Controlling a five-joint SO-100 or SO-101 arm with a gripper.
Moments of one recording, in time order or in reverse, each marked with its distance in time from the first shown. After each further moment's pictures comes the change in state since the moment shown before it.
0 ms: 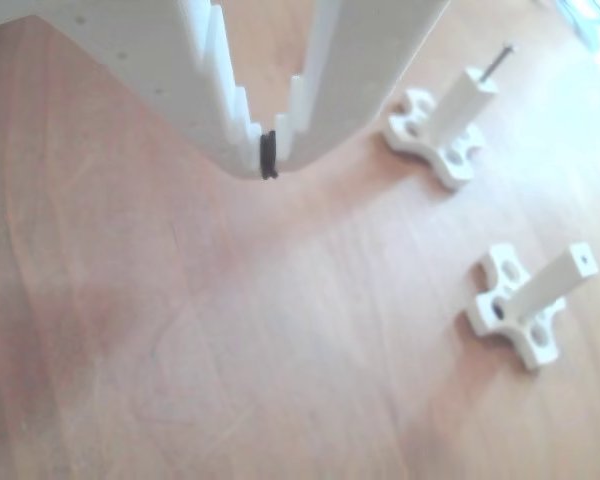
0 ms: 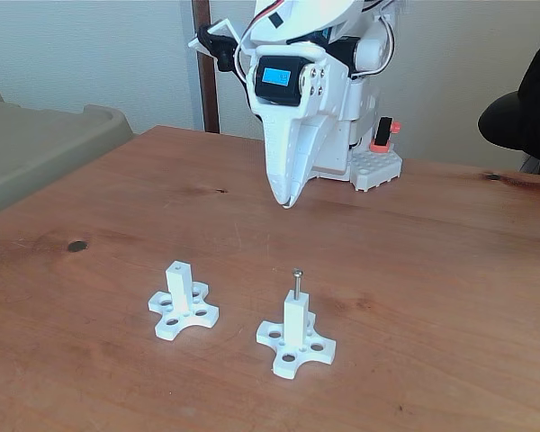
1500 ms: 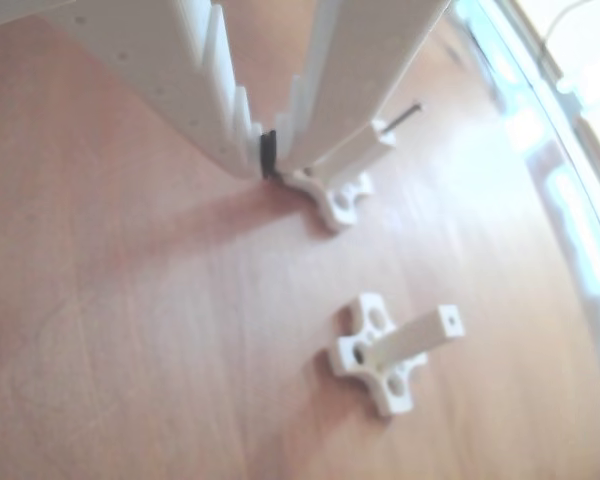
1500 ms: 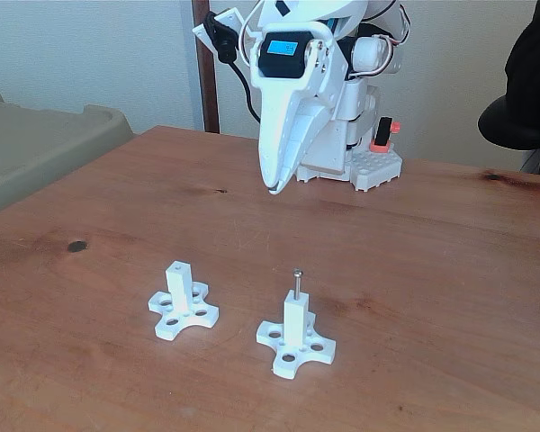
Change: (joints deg) arm 0.8 21.4 4.4 5.8 -4.7
